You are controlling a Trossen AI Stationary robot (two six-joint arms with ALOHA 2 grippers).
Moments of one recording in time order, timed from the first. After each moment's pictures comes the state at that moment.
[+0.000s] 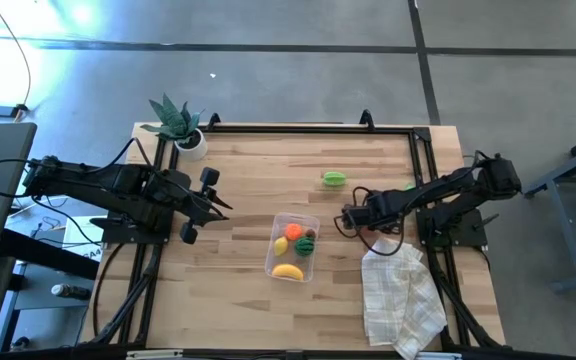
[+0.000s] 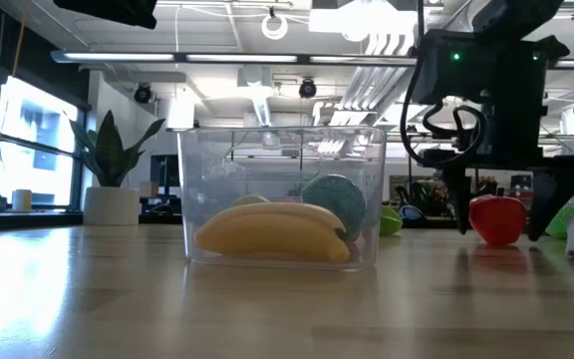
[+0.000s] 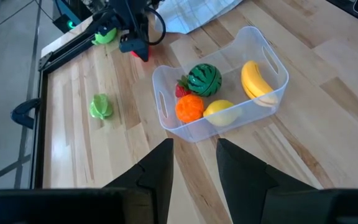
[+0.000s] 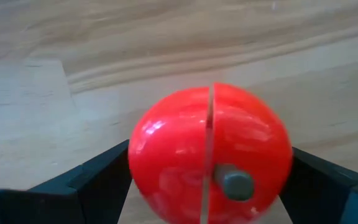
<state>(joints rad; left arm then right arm) -0.03 0.84 0.85 -0.65 -0.07 0.44 0.08 1.50 0.73 -0.74 0.18 1.88</state>
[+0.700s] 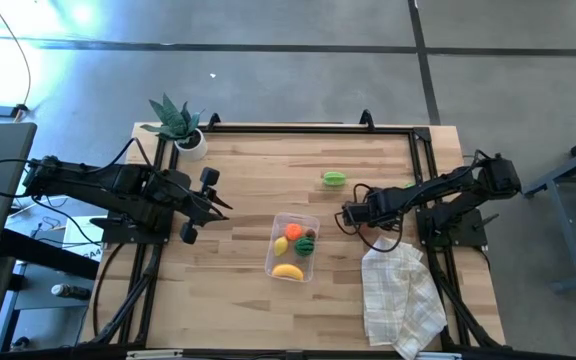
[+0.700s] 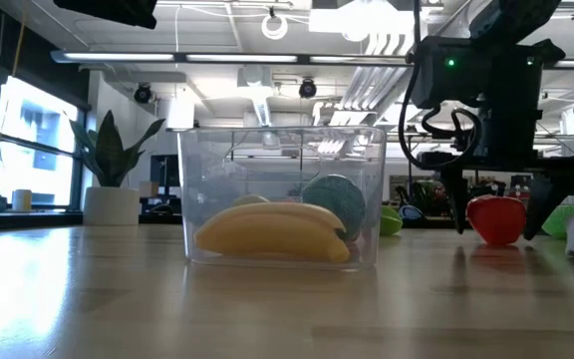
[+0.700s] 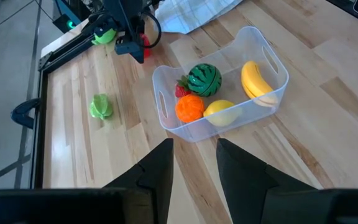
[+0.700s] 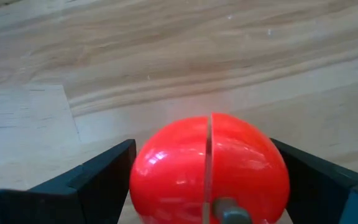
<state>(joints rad) -0.03 0.84 0.85 -0.65 -0.07 0.44 0.05 1.50 0.72 -0.74 0.21 1.85</state>
